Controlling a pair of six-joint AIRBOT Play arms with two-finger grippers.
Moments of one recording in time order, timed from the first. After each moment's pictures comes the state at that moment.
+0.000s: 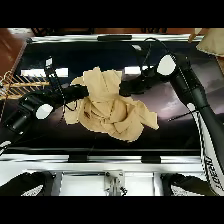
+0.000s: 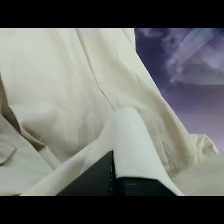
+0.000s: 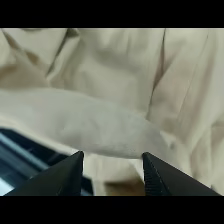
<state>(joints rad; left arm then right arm) -0.51 -1.10 1.02 1.58 -0.53 -2.08 0.38 -1.41 1.57 -1.17 1.33 1.53</state>
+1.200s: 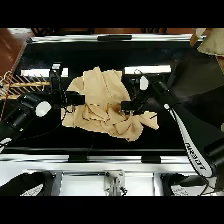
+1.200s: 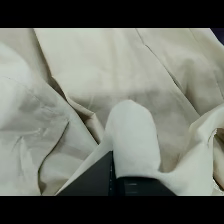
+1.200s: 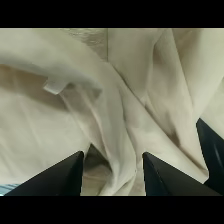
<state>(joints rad) -0.46 -1.11 1.02 1.57 -0.71 -1.85 0.42 -1.60 1.43 -1.33 1.40 1.82</state>
